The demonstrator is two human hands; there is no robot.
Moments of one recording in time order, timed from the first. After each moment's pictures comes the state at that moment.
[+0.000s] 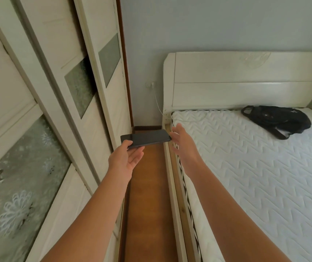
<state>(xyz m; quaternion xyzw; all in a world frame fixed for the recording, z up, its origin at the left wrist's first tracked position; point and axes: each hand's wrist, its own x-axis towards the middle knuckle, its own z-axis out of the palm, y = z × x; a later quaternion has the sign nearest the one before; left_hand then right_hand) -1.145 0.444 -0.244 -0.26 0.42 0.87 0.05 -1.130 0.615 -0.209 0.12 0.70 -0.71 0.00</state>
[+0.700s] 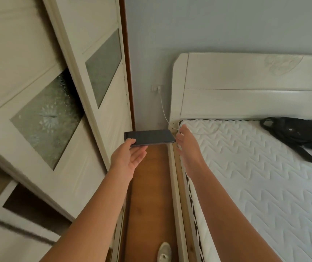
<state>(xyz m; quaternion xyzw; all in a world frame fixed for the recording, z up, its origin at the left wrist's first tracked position) -1.399 0.443 -0.260 -0.27 0.42 0.86 0.06 -1.398 0.617 -0.235 0.17 0.66 -0.74 0.01</state>
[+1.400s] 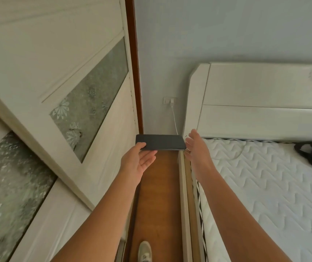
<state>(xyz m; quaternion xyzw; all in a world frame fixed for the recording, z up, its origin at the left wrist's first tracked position) -1.651 0.465 -0.273 -0.26 0.44 0.86 0.07 -1.660 0.642 -0.247 0.18 0.66 -0.73 0.03</state>
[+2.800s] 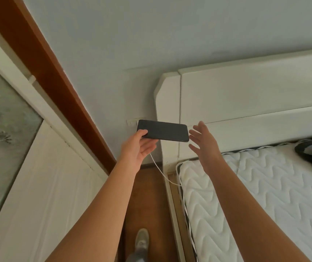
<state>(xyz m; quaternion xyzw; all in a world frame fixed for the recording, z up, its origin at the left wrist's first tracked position) -2.096 0.625 -0.293 -0.19 0.50 0.82 0.17 -2.045 0.816 -0.259 0.29 0.56 -0.78 -0.01</state>
